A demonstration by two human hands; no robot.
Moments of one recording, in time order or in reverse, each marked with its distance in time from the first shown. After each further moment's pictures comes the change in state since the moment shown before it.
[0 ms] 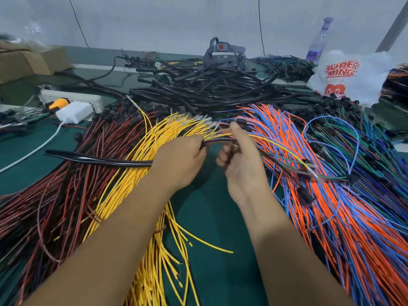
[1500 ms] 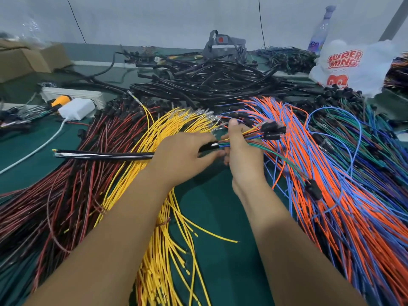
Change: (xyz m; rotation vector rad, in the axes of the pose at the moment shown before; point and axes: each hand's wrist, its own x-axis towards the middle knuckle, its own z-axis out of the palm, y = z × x) left_hand -0.010 -0.006 -0.011 -0.062 0.016 0.216; right_hand 0.003 0.012 -0.001 -0.284 0.101 -0.228
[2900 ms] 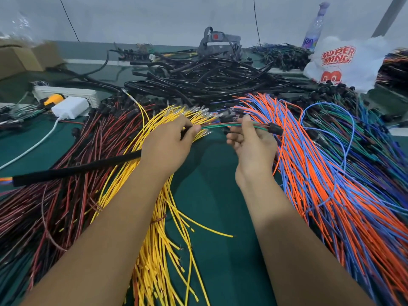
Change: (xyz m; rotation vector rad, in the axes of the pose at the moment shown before) left_hand 0.004 -0.013 0.006 -0.118 0.118 -0.356; right_hand 0.009 -0.007 -0.013 0.186 0.157 0.030
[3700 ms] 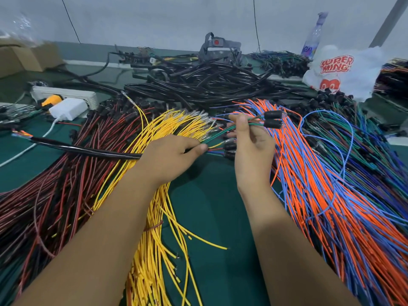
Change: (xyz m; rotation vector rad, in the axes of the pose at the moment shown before) left_hand -0.001 -0.006 -0.004 0.084 -0.283 0.150; right_hand -0.005 -0.003 0.000 -0.316 -0.126 -0.340
